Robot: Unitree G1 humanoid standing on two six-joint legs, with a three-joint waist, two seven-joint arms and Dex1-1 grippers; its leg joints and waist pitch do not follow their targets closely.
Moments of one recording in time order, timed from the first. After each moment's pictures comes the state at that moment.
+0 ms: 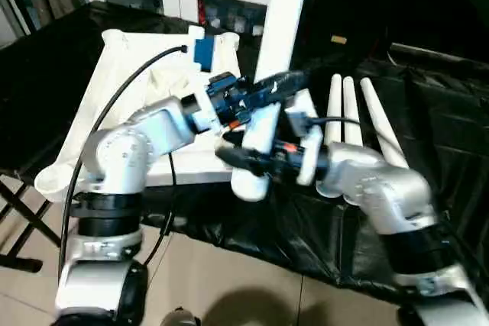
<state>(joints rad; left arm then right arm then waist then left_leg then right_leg) -0.71 0.19 0.11 0.01 -0.84 0.92 -0.78 -0.54 -0.24 0.15 0.00 0.60 0.71 1.01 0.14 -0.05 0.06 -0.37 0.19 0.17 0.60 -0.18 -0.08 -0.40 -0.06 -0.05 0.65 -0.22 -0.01</state>
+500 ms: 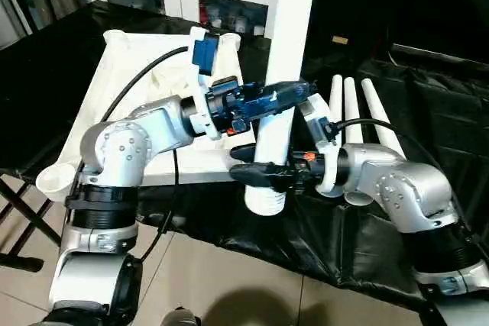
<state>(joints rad) -0.74 0.19 0.08 0.06 -0.86 0.94 -0.86 -0.54 -0.34 0.16 0.00 0.63 0.75 1.13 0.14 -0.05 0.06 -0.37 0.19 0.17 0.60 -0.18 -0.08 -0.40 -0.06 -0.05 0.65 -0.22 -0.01</state>
